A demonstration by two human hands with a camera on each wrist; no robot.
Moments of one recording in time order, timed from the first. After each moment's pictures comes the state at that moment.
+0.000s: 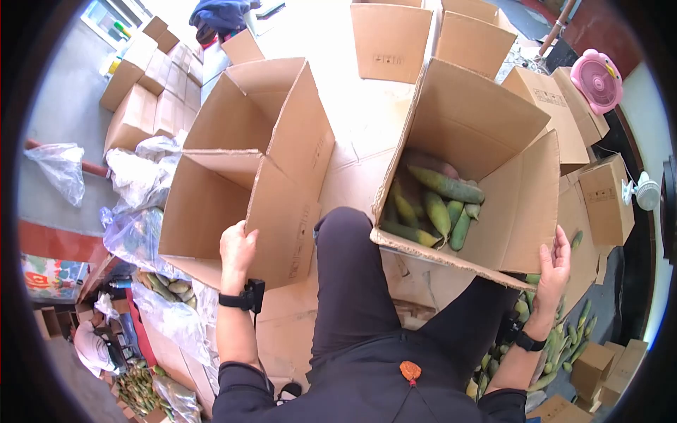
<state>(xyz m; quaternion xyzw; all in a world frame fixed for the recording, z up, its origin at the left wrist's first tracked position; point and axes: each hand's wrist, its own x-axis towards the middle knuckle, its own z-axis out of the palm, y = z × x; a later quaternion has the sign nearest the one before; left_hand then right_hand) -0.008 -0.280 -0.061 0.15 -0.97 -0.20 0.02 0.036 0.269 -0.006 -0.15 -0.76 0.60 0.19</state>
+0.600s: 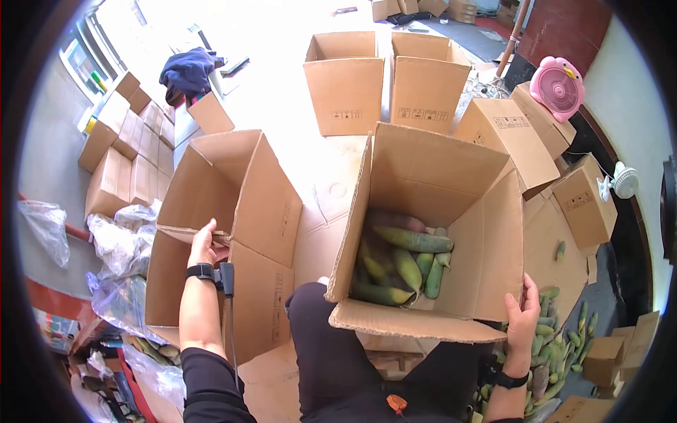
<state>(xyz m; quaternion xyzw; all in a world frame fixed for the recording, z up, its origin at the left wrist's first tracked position) -0.214 -0.351 -0.117 0.39 -0.57 -0.72 -0.06 0.034 0.268 -0.001 -0.20 -0.74 0.62 0.17</state>
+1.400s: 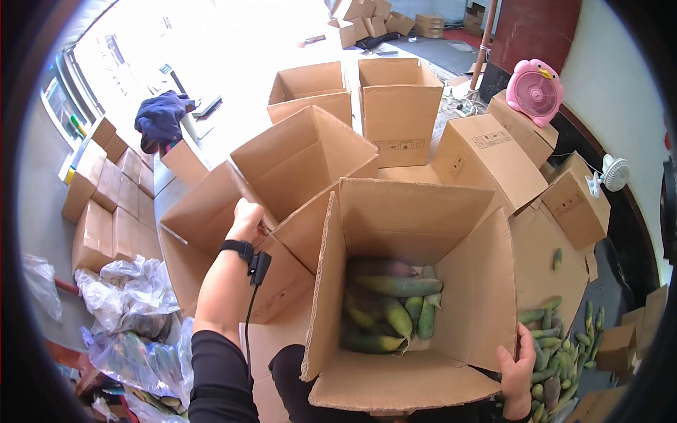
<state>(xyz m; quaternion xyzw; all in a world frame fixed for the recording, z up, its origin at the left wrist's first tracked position) -0.397 -0.127 -0.073 0.17 -0.80 -0.58 -0.05 0.029 0.265 0.004 -0.27 -0.72 0.63 0.15</state>
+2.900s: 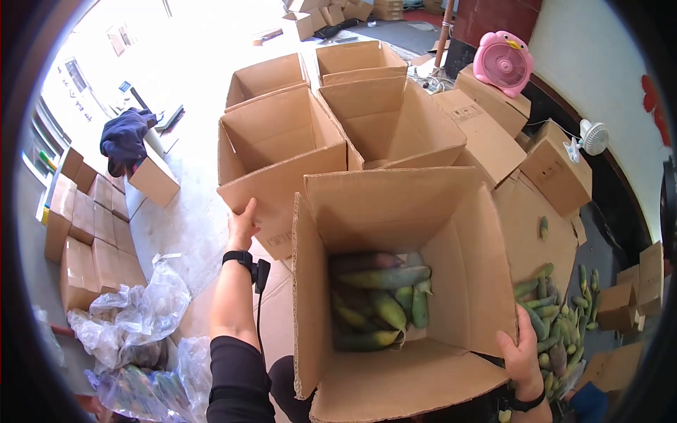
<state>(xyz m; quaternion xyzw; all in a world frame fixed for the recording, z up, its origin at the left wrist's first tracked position) -0.433 -0.105 -0.161 0.15 -0.75 -0.65 -0.05 0.017 0.261 0.018 -0.25 -0.77 0.58 0.09</state>
